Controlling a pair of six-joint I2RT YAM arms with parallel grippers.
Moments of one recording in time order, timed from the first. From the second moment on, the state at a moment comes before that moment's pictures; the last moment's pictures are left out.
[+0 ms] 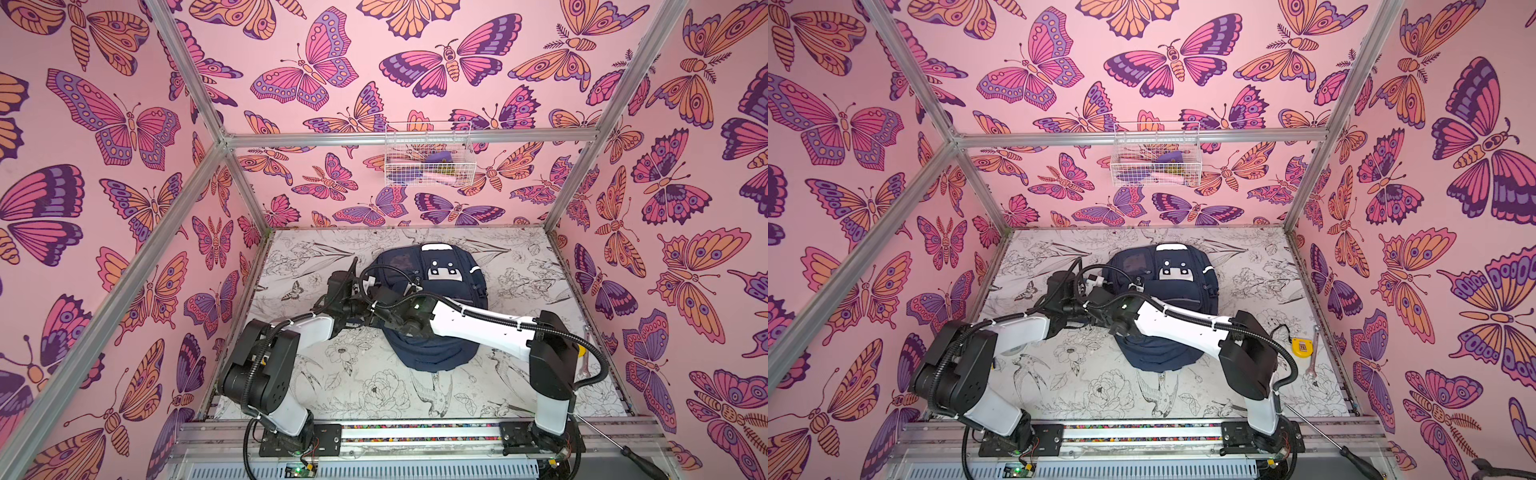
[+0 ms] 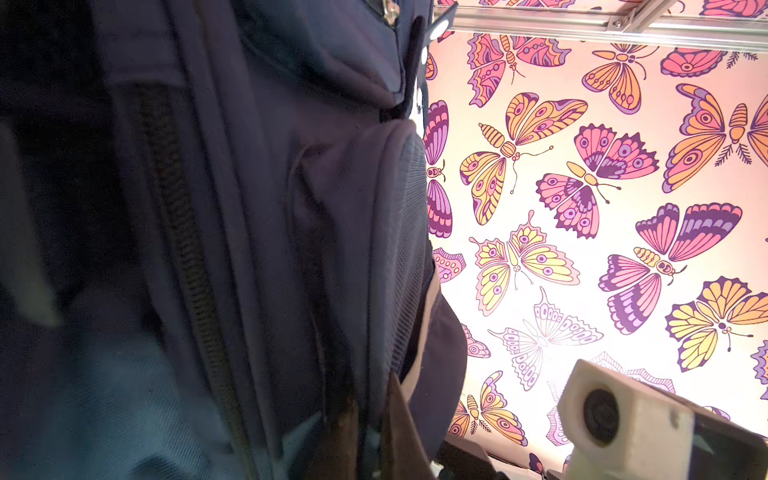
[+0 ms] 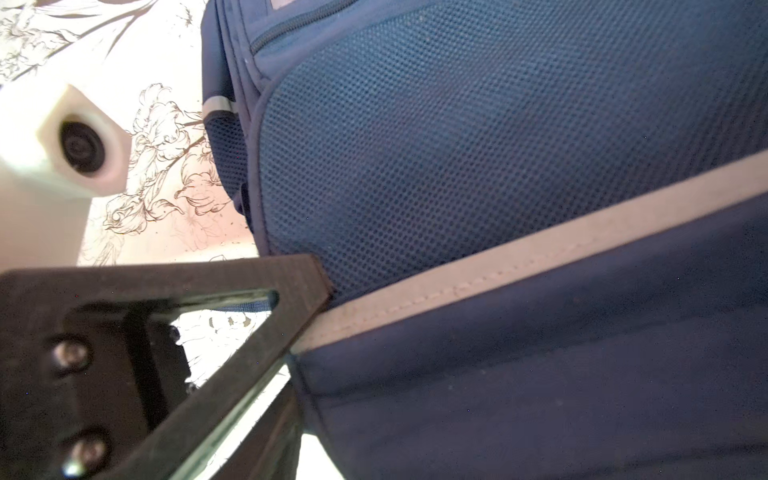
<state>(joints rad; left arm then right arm) -0.33 1.60 0.72 0.34 0.91 -1.22 1.07 1.91 1.61 -0.91 0.45 1.27</state>
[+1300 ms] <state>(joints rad) -0.33 1.60 0.72 0.30 0.92 -1.19 1.07 1.87 1.53 -0.97 0.35 0.98</state>
